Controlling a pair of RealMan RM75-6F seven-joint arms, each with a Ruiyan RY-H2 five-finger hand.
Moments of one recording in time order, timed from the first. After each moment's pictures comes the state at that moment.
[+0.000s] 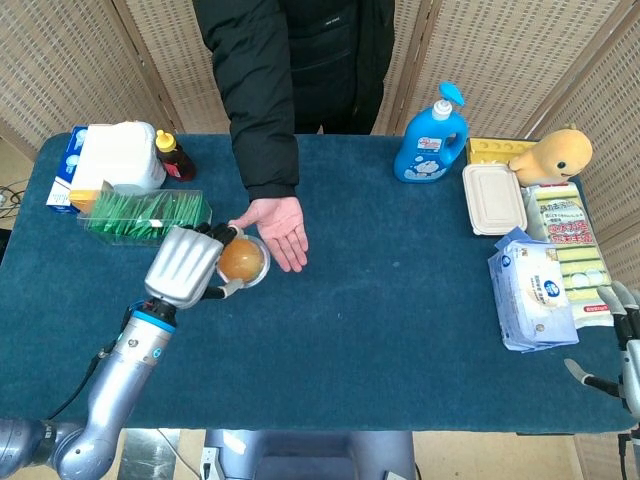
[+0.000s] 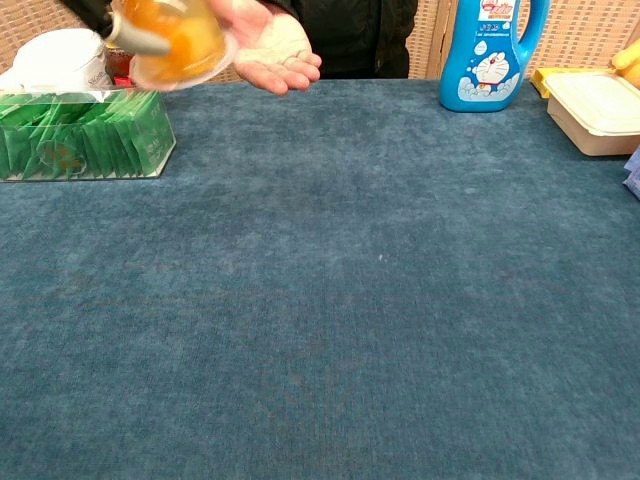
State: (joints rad) left arm -0.90 -1.18 -0.10 -2.15 0.90 1.42 0.78; right arm -0.01 -1.05 0.10 -1.64 -1.49 1.58 0.13
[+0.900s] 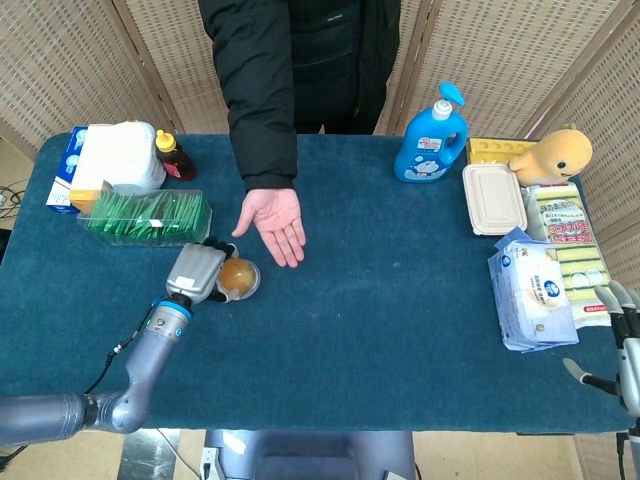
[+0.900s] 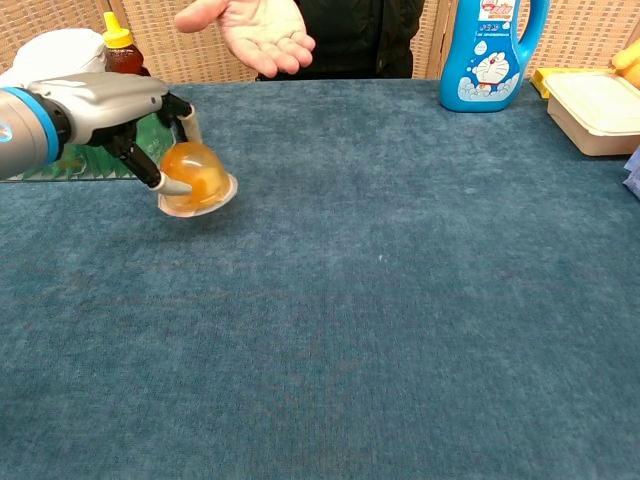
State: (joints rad) left arm -0.86 -1.47 -0.12 -1.68 0.77 1.12 0.66; right arm 0.00 -1.06 0.10 -1.63 -1.48 1.57 0.13
